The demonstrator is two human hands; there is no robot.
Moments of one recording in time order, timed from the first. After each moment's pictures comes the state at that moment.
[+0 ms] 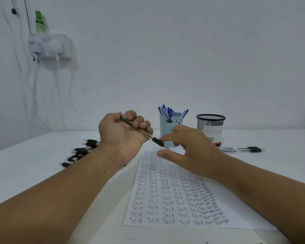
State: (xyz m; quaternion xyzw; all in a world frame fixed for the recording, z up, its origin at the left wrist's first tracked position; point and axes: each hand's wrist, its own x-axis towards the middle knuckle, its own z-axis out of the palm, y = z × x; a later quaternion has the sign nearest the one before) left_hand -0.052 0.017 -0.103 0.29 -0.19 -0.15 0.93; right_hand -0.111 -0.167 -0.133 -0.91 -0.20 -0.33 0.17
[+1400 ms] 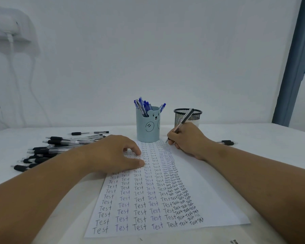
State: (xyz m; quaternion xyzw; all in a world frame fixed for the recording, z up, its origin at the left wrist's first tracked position) left_hand -0.030 0.013 -0.128 0.92 -0.35 -0.02 0.17; right_hand -0.059 -0.239 -0.150 -0.87 0.09 -0.22 0.43
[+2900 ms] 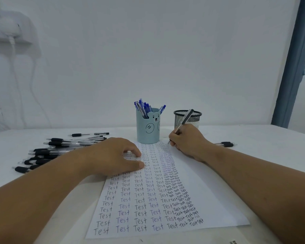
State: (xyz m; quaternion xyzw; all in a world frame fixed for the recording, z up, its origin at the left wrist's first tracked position) left_hand -0.037 0.014 -0.126 0.92 -0.35 -0.03 0.16; right_hand -0.060 -0.237 -0.149 -0.88 0.11 -0.24 0.40
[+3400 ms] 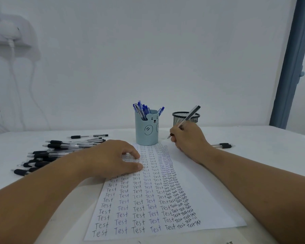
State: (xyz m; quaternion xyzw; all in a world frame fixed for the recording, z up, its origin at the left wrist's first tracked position) left_hand -0.036 0.015 -0.126 0.92 -0.35 -0.04 0.16; right_hand -0.064 -0.233 -0.145 -0.82 0.10 -0.31 0.47
